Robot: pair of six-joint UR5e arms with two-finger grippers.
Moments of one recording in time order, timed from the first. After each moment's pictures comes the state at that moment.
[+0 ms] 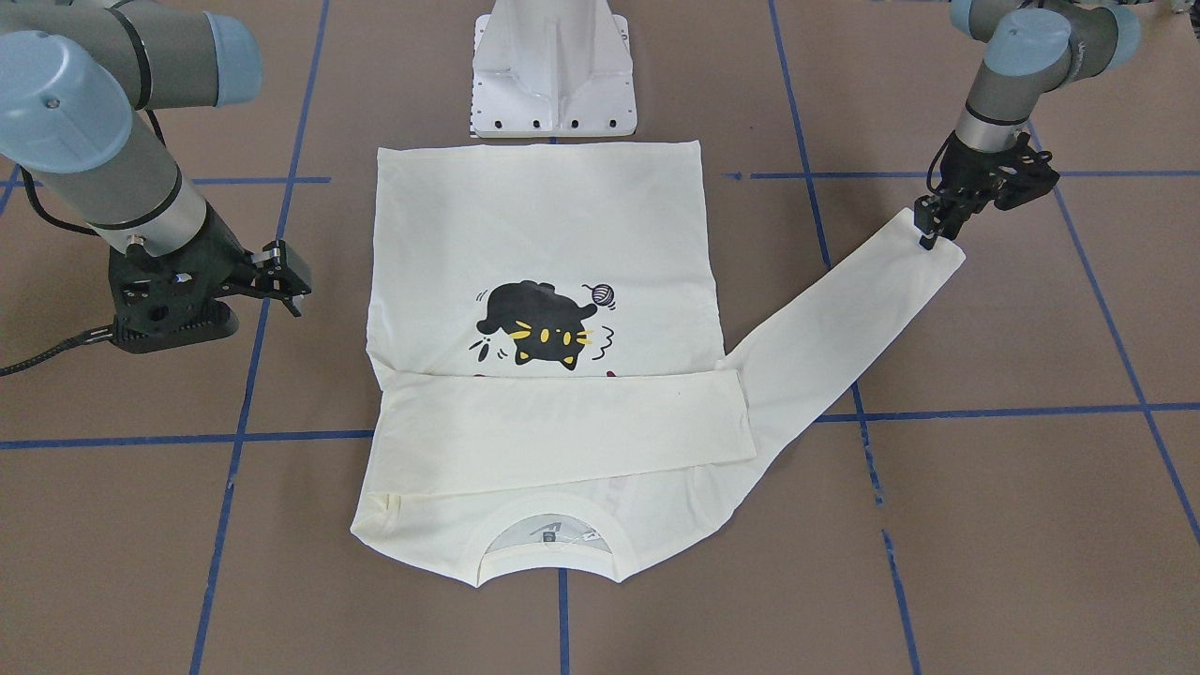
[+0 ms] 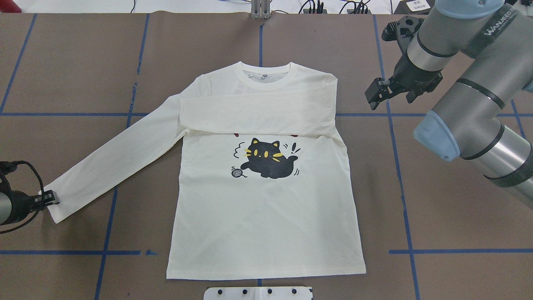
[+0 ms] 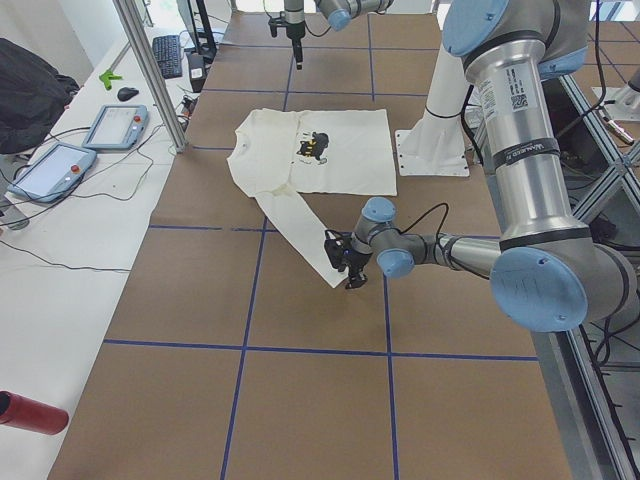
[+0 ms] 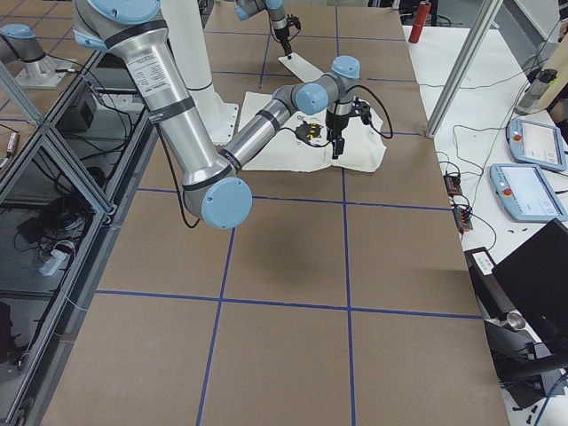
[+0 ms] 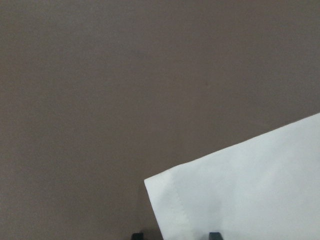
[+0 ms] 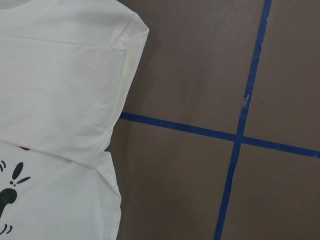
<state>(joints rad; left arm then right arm) -0.50 -1.23 -1.86 -2.36 -1.65 -1.60 0.92 -1.09 1.84 -1.79 2.15 0.62</state>
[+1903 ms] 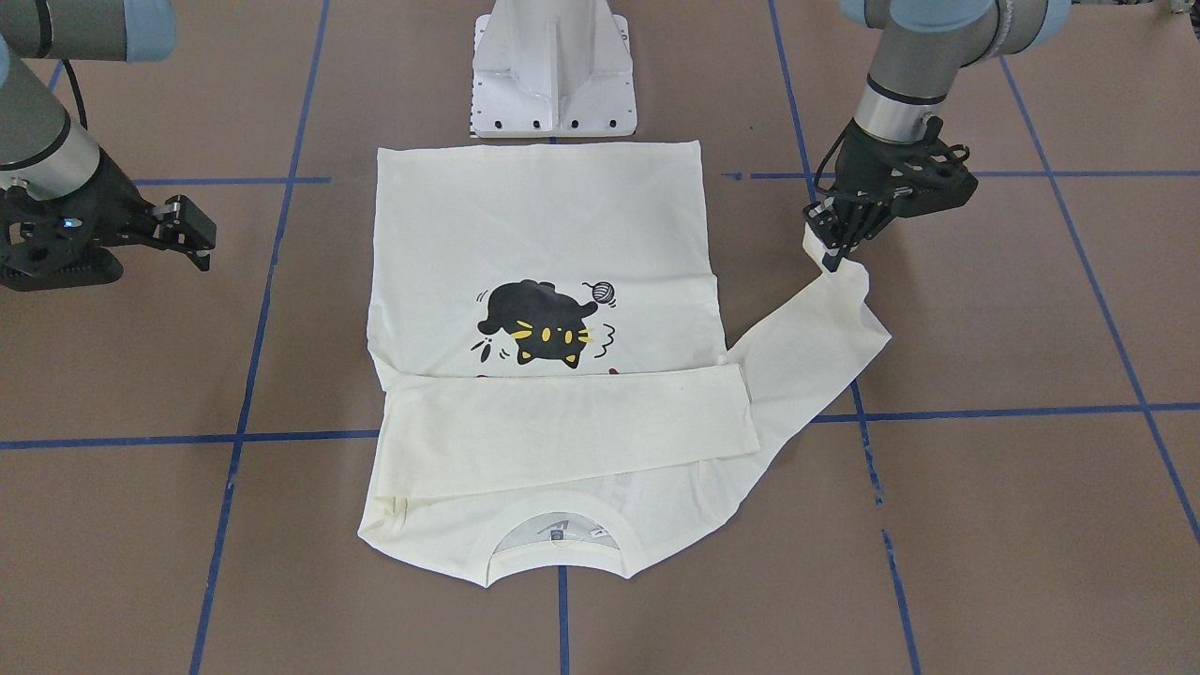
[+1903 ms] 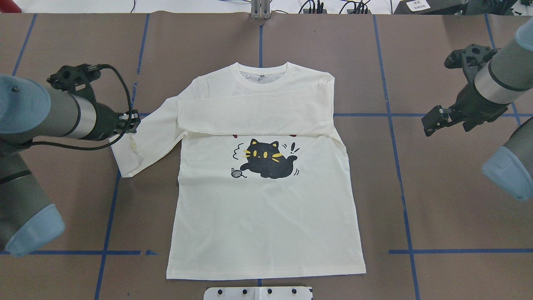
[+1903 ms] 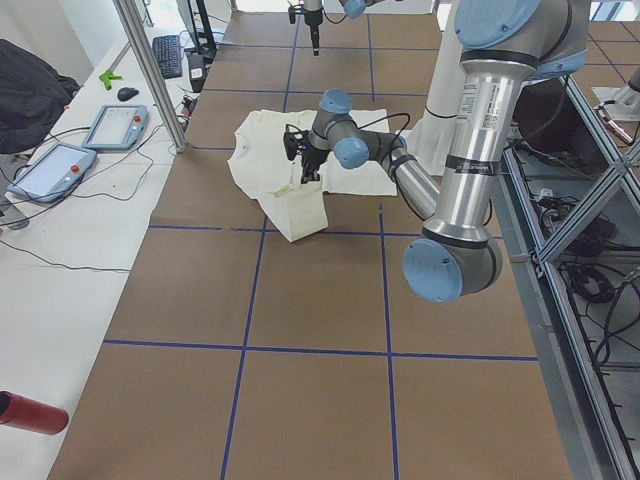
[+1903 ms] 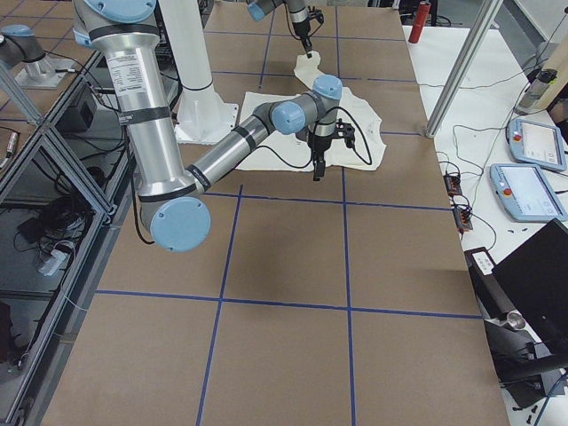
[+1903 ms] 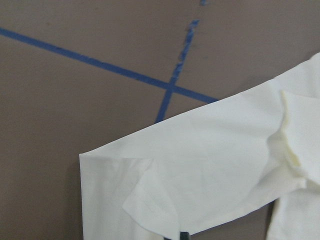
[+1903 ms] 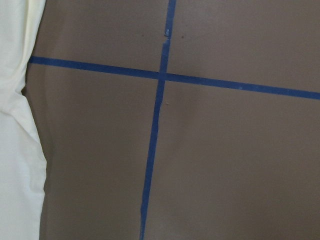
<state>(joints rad) -0.72 -1.85 -2.04 -1.75 -1.81 -1.41 0.97 -1.40 2.05 -1.79 2.16 0.62</state>
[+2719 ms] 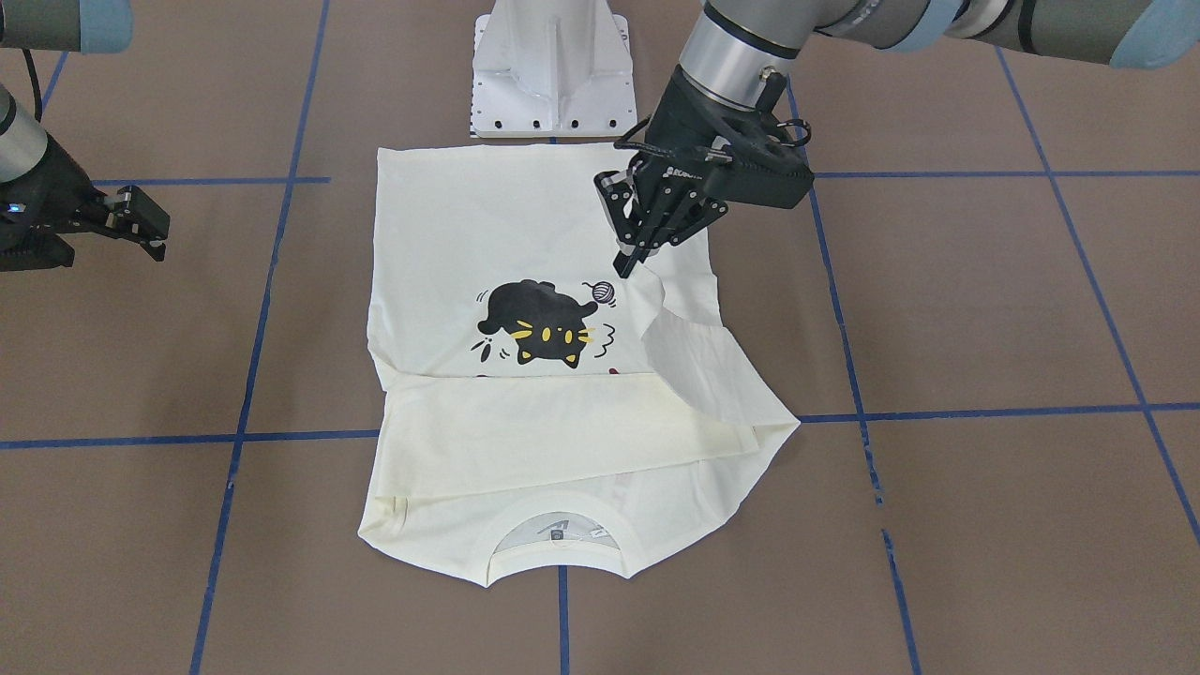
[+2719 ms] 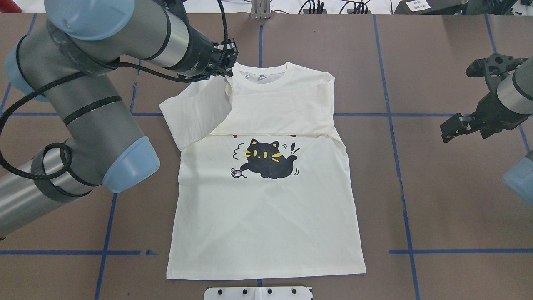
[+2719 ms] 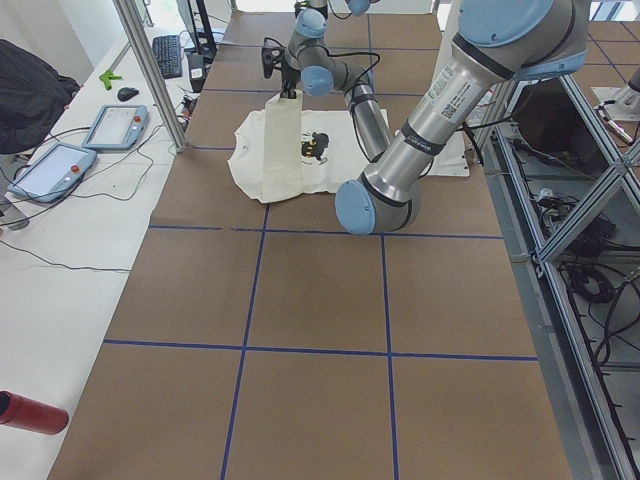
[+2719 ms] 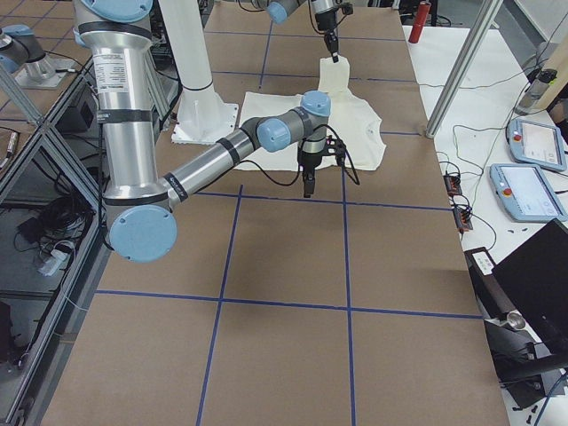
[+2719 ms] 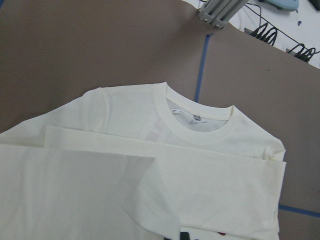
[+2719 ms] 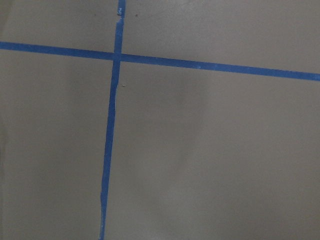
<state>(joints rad) -0.75 -2.33 -1.83 -1.76 -1.92 -1.50 0.99 -1.49 2.06 -1.71 2.16 0.63</state>
